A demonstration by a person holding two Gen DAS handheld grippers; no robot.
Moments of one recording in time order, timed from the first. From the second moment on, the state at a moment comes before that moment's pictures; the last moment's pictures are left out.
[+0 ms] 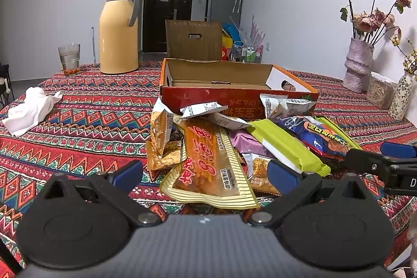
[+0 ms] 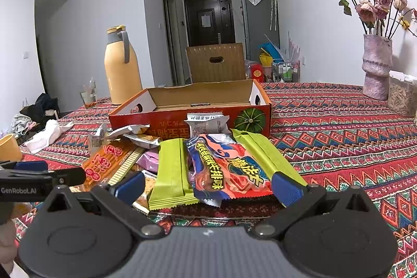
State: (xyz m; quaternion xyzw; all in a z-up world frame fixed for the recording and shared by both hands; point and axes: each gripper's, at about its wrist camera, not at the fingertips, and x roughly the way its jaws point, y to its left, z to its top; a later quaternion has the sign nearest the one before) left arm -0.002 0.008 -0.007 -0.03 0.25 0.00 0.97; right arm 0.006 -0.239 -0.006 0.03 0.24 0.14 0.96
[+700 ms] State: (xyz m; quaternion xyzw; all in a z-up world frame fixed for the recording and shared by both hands) left arm -0.005 0.009 -0.006 -0.03 0.25 0.00 0.97; right arm 0.008 -0.239 -0.008 0.04 0.24 0.15 0.96
